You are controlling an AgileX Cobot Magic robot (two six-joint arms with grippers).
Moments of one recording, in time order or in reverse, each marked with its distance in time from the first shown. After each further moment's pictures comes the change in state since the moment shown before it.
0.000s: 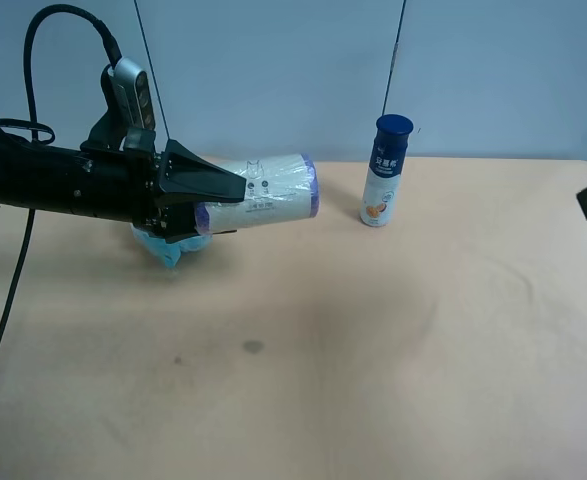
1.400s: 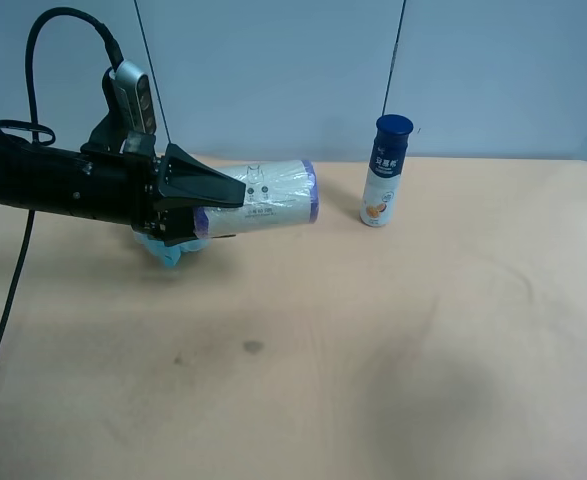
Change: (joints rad) left arm 0.000 0.000 0.000 0.020 -0.001 -0.004; right arm 0.001 -0.450 0.380 -0.017 0.018 0.145
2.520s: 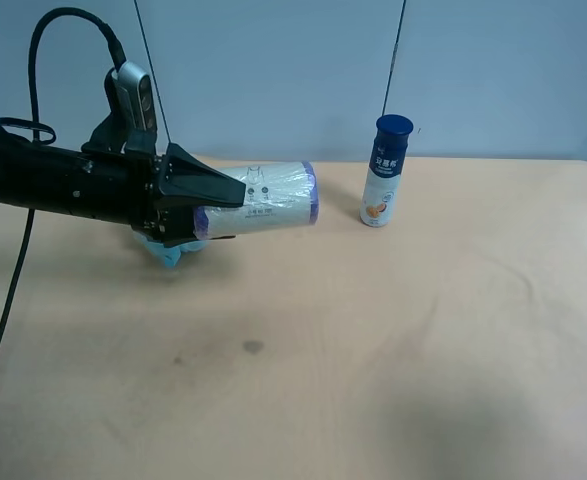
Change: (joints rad) left arm 0.000 0.000 -0.025 0.036 0.000 -0.061; right arm -0.234 -0.319 0.001 -0.036 0.000 0.053
